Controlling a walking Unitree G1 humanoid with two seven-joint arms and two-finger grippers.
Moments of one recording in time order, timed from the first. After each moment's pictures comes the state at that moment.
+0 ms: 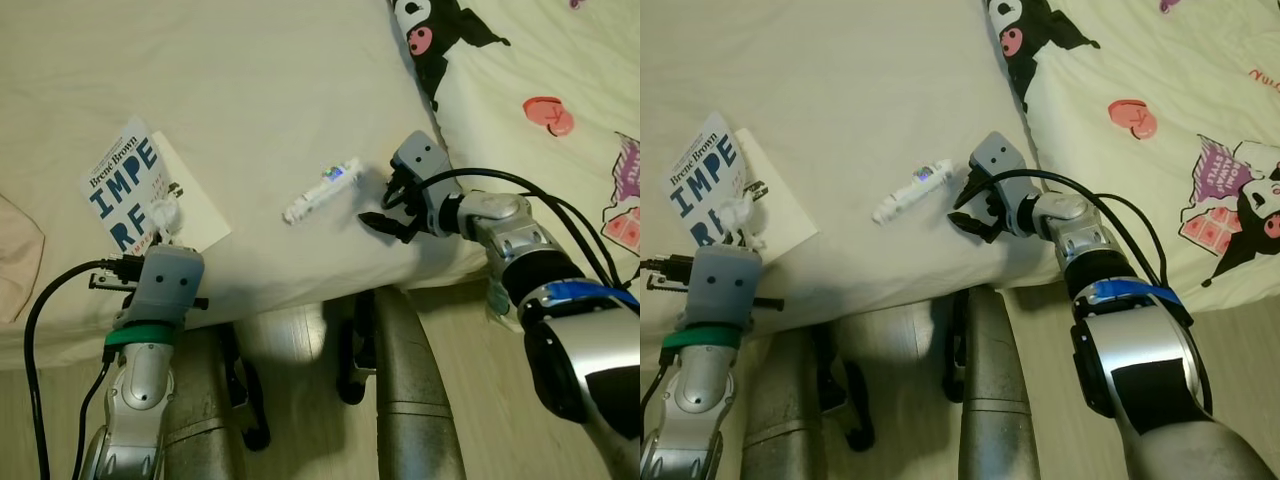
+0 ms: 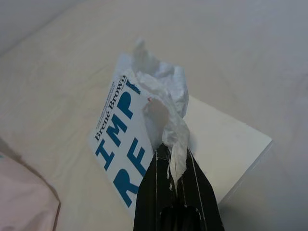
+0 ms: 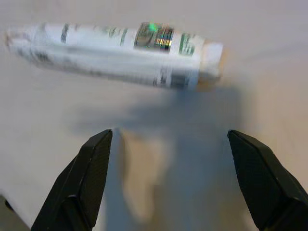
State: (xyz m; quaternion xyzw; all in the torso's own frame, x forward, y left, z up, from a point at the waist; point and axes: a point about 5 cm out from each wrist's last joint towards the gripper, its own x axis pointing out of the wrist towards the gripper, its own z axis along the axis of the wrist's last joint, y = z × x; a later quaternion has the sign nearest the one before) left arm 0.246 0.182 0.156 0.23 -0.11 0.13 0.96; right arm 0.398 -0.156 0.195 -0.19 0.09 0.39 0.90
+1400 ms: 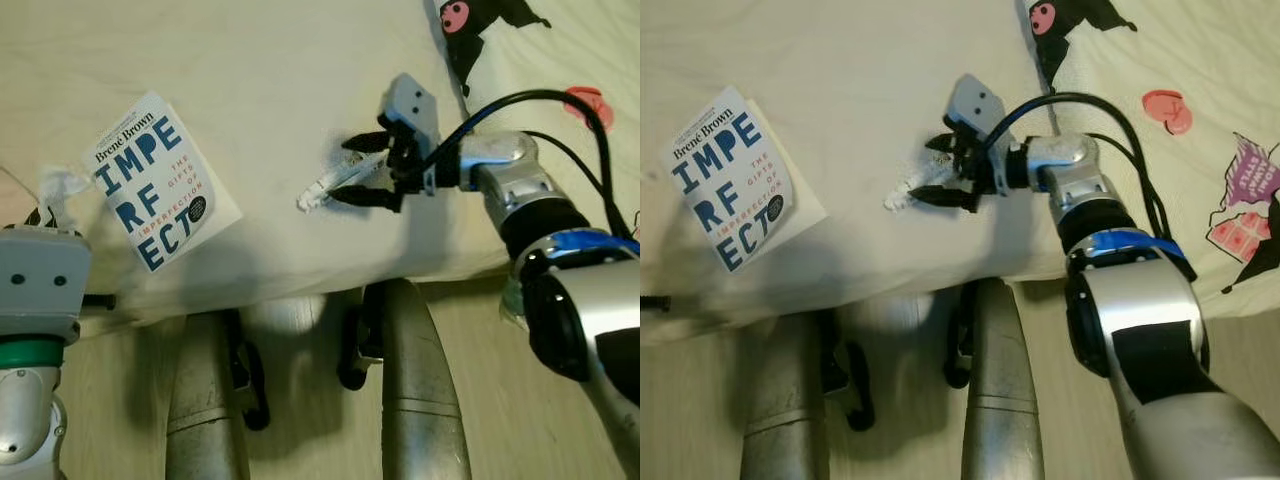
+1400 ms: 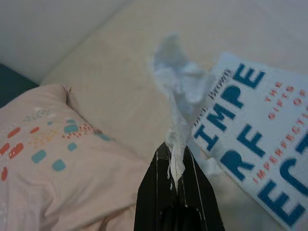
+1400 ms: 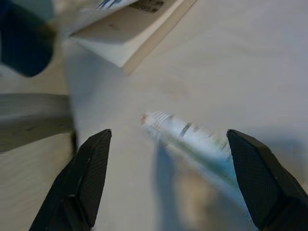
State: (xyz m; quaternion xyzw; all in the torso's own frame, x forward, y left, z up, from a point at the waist) left arm 0.177 0.230 0.230 0.29 -0.12 0.20 0.93; right arm 0.391 -0.138 0.258 -0.21 0.04 0.59 0.78
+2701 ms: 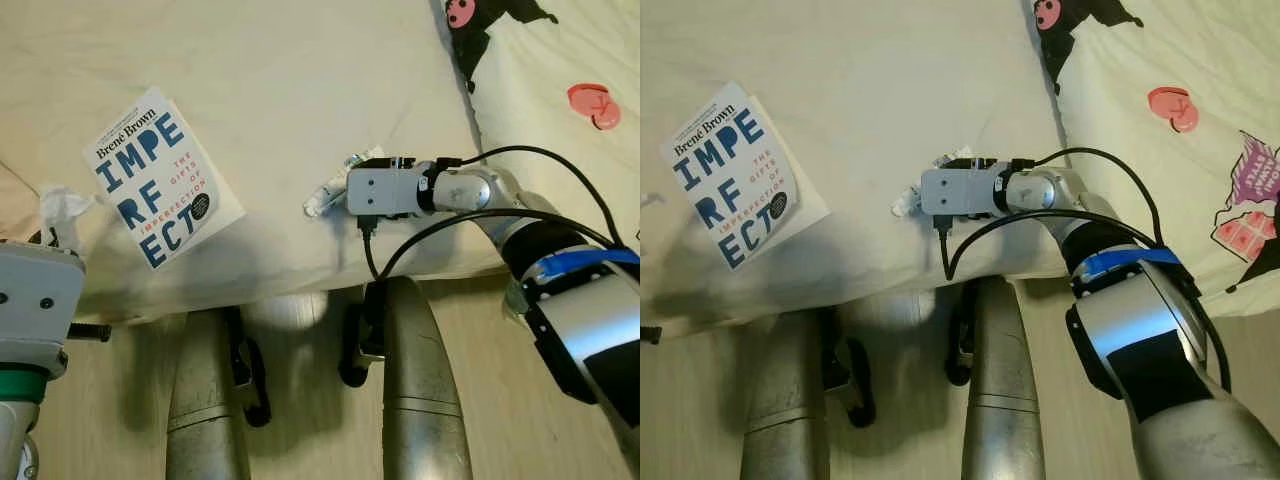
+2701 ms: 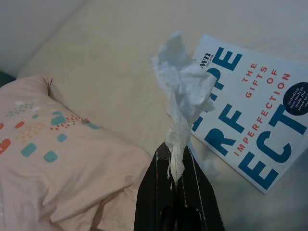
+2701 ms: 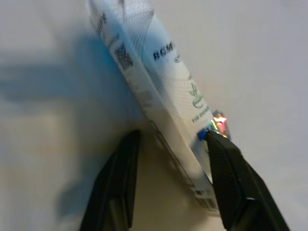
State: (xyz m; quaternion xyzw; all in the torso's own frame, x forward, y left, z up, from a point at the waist) left arm 0.157 0.226 0.239 0.30 -0.07 0.16 0.94; right arm 0.400 -0.124 0.220 -0.61 -0.06 0.39 0.69
